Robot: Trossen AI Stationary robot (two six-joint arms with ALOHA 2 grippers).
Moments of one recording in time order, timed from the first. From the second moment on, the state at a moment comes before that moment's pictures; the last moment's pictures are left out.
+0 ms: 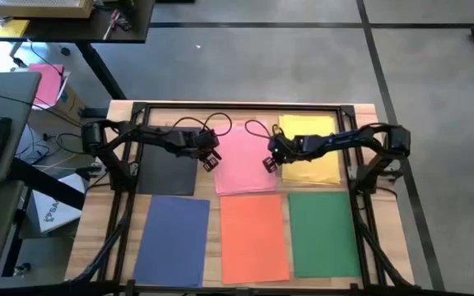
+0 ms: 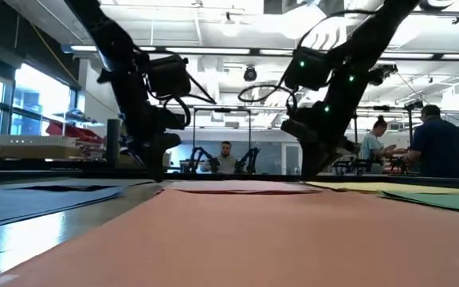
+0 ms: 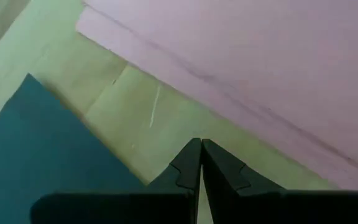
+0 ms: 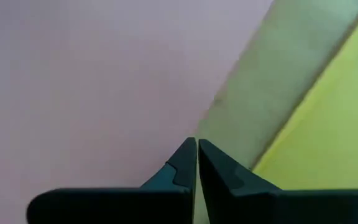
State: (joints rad) left arm 0.32 1.68 0.82 -0.29 -0.27 -0.28; right arm -0.28 1.68 0.82 -0.26 0.20 0.60
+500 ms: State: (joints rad) left arm 0.36 1.73 0.76 -0.08 -0.17 -0.28; right arm -0.28 1.75 0.82 -0.17 0.12 0.57
